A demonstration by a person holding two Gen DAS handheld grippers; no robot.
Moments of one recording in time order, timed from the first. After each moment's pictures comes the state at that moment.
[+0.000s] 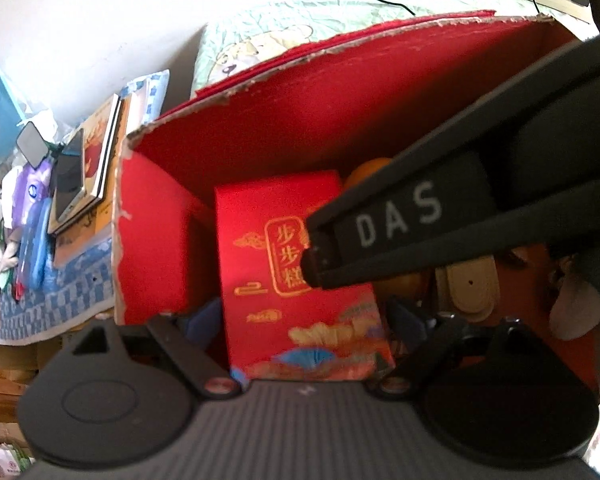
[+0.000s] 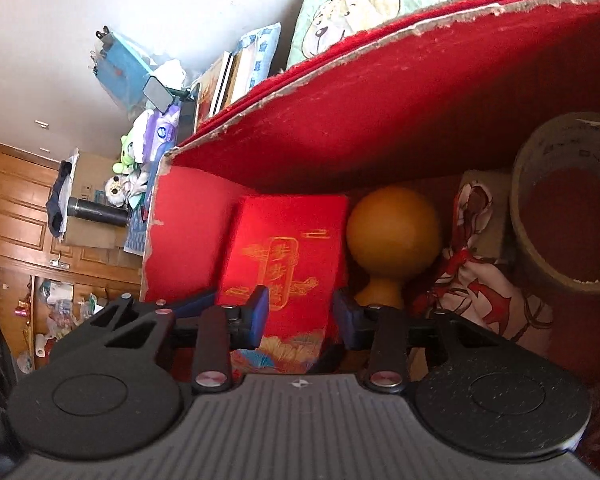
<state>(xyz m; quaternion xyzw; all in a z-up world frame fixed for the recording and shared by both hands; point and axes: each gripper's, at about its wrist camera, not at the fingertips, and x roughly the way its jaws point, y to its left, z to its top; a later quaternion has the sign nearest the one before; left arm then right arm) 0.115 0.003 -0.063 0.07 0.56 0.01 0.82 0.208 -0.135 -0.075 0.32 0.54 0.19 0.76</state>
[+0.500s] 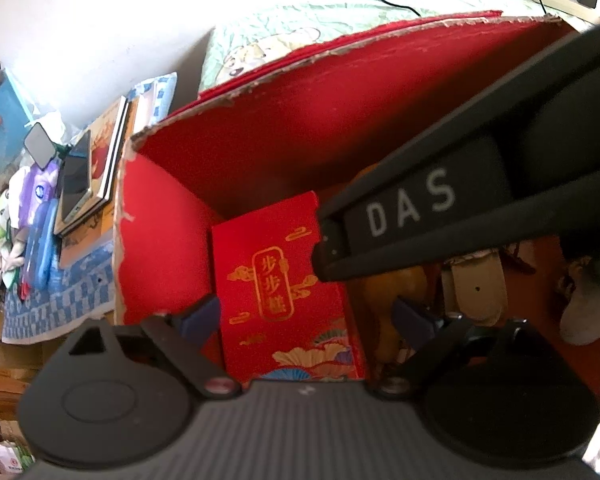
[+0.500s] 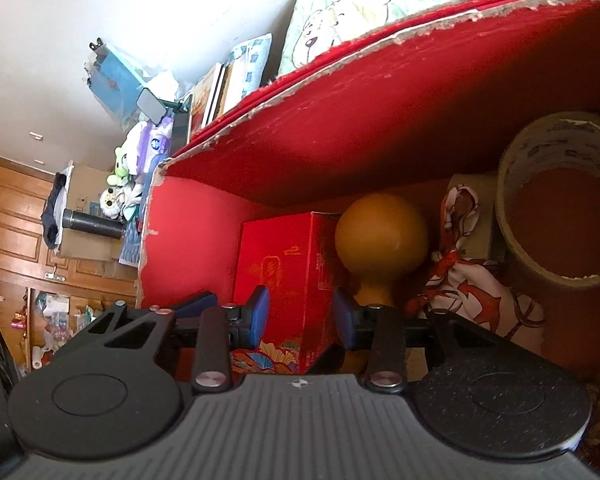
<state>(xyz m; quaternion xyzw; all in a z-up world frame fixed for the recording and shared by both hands) 0.120 0.004 -0.066 0.07 0.56 0.02 0.83 0.208 -0.139 -0.076 0.32 0.53 0.17 0.77</state>
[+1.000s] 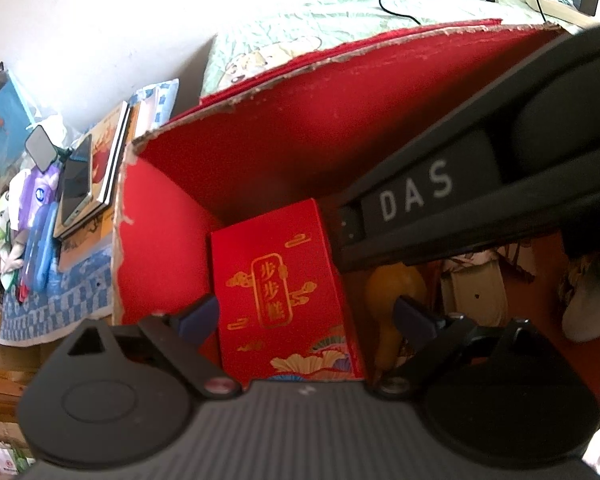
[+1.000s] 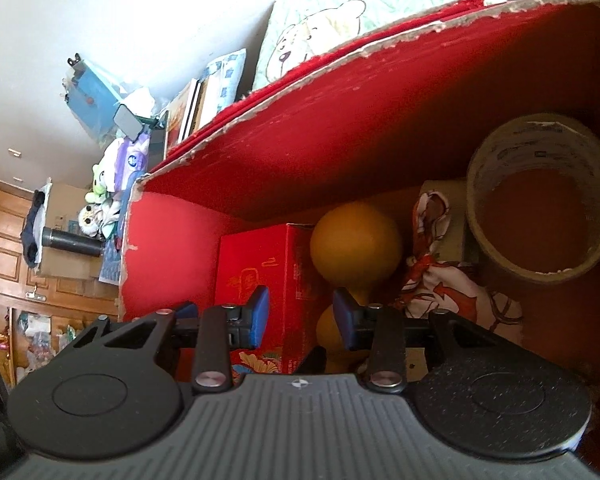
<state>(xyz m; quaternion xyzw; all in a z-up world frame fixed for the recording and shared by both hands) 0.122 0.006 -0.066 0.07 0.54 0.02 0.84 0.206 -0.141 -0.075 0.32 0.52 0.13 0.78</state>
